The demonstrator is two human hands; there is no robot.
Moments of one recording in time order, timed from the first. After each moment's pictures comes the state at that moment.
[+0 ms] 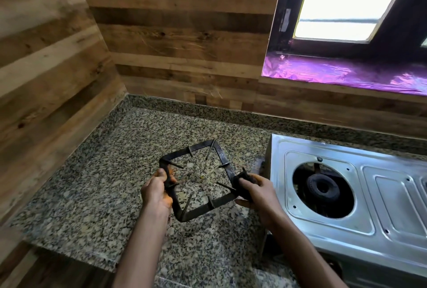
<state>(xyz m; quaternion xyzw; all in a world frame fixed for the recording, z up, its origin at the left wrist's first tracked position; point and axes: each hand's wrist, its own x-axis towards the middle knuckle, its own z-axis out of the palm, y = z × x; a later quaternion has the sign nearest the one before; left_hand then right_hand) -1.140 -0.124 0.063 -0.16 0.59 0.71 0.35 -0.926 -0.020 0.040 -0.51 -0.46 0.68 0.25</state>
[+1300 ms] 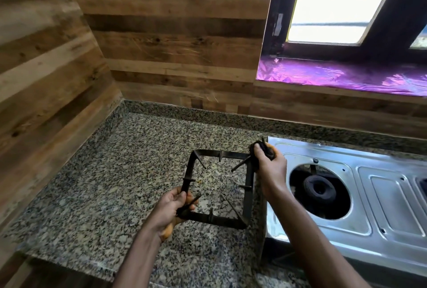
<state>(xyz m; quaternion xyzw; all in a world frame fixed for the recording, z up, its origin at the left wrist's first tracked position) -1.127 -0.148 0.038 0.11 0.63 0.55 0.54 -0.937 0.035 0.063 -0.48 -0.45 0.57 0.48</state>
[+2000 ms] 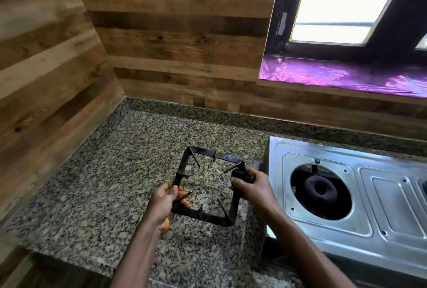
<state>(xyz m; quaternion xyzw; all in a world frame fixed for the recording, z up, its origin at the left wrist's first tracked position) -1.134 -0.145 0.038 0.10 0.69 0.57 0.44 -0.933 -0.004 0.037 -0.48 -0.56 0.62 0.27</state>
